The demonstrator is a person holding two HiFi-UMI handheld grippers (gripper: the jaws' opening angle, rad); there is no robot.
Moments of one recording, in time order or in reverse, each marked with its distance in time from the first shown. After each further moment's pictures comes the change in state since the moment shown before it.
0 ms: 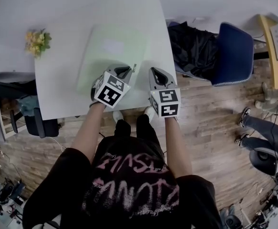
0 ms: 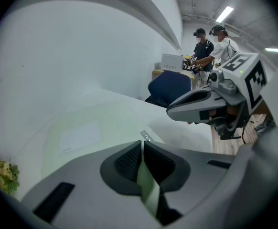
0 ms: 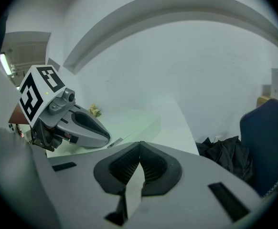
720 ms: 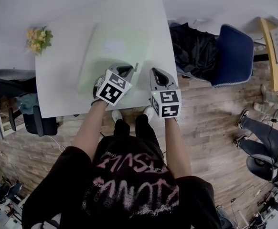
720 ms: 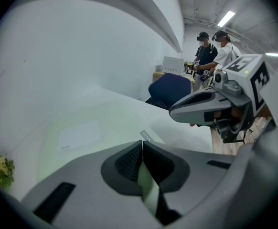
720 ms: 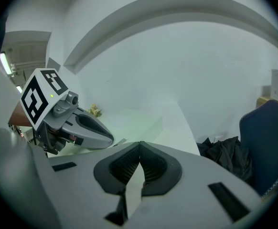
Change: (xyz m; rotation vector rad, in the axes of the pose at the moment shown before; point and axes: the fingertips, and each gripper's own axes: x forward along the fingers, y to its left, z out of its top) left arm 0.005 0.002 -0.001 -0.024 -0.031 -0.011; right arm -0.001 0.005 0.002 -0.006 -0.007 -0.003
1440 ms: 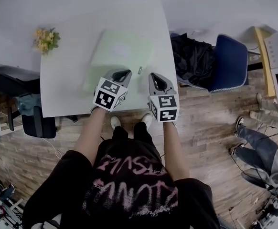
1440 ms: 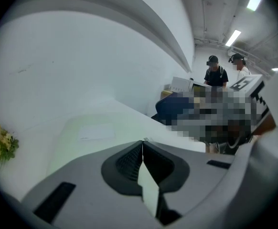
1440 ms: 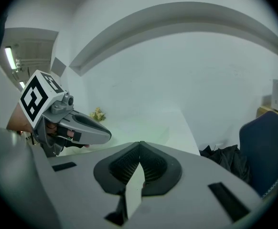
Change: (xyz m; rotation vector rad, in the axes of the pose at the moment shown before) left arm -0.048 0.008 0.006 -0.174 -0.183 0.055; right arm -0.016 0.026 0.022 -0.050 -0.047 0.001
